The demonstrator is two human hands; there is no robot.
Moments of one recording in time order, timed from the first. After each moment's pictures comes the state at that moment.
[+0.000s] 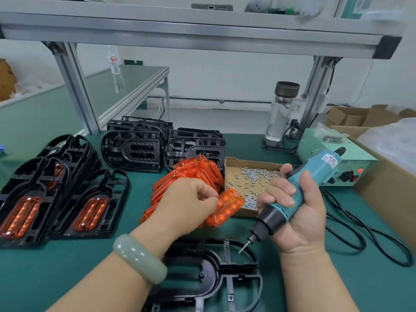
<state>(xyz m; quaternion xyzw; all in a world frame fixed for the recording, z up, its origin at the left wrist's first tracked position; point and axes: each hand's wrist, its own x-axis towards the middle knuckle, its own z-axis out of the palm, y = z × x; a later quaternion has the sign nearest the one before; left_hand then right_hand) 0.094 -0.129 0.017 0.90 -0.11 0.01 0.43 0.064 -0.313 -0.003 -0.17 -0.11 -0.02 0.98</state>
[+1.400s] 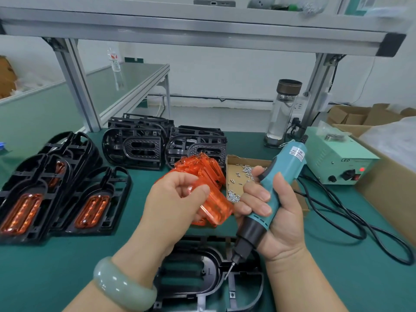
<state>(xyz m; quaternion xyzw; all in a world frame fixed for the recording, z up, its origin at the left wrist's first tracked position) 0.072 -0.121 0.016 0.73 -0.02 0.05 0.68 0.060 -0.284 -0.007 -0.16 -0.12 0.09 0.98</state>
